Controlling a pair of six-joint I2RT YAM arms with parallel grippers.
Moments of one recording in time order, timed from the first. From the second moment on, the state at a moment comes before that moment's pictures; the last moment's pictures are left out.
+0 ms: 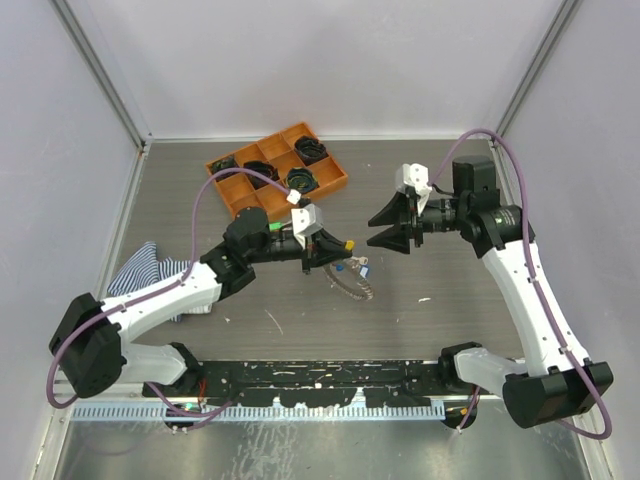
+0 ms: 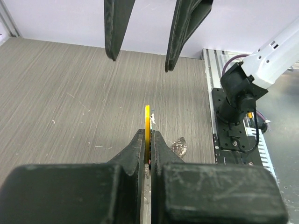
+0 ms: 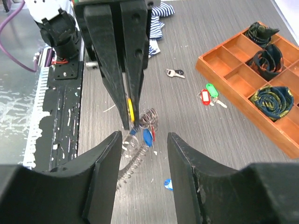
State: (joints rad) left arm -0.81 1.29 0.85 0.43 0.64 -0.03; right arm 0.22 1.13 1.28 -0.80 -1.18 -0.64
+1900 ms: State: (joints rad) left arm -0.79 1.19 0.73 0.74 0.68 -0.18; right arm 0.36 1.16 0.96 -0.19 -1.36 -0.25
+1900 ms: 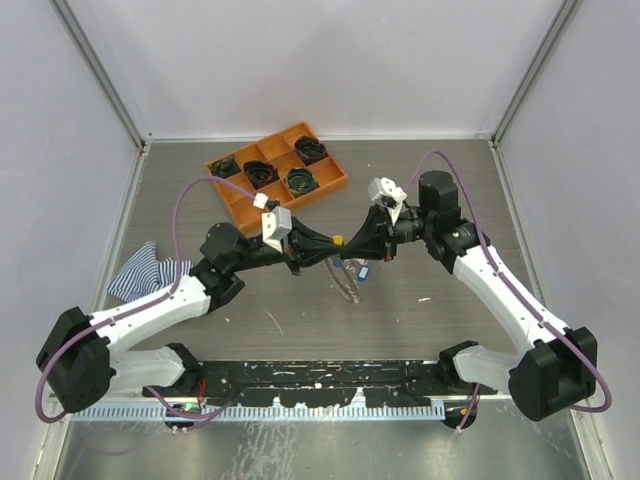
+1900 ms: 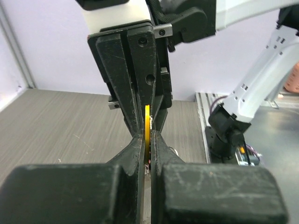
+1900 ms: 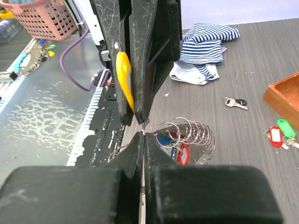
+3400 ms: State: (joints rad) left arm -0.79 1.21 0.53 1.08 0.30 -0.20; right arm 0.31 1.27 0.68 0.84 -1.13 0.96
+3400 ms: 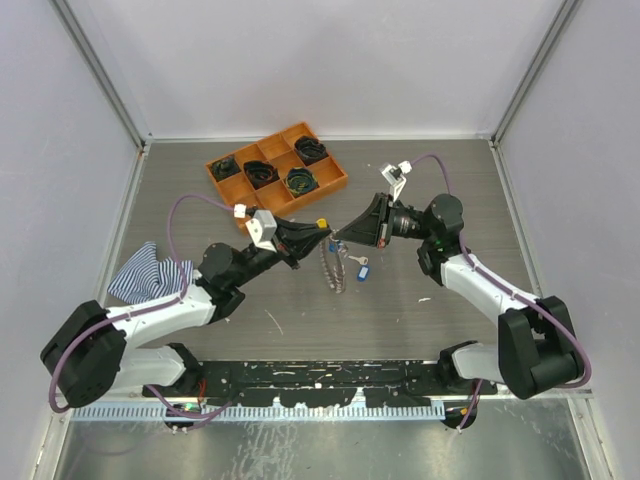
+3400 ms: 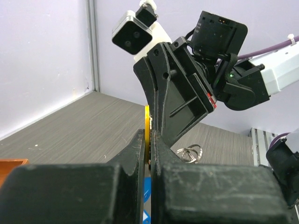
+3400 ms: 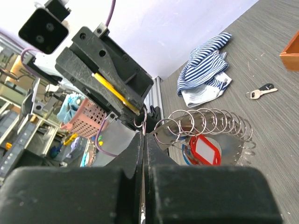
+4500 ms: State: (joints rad) left arm -0.66 1.03 0.49 0.36 0.13 -0.58; right arm 0.13 1.23 0.78 0.35 -1.15 0.37
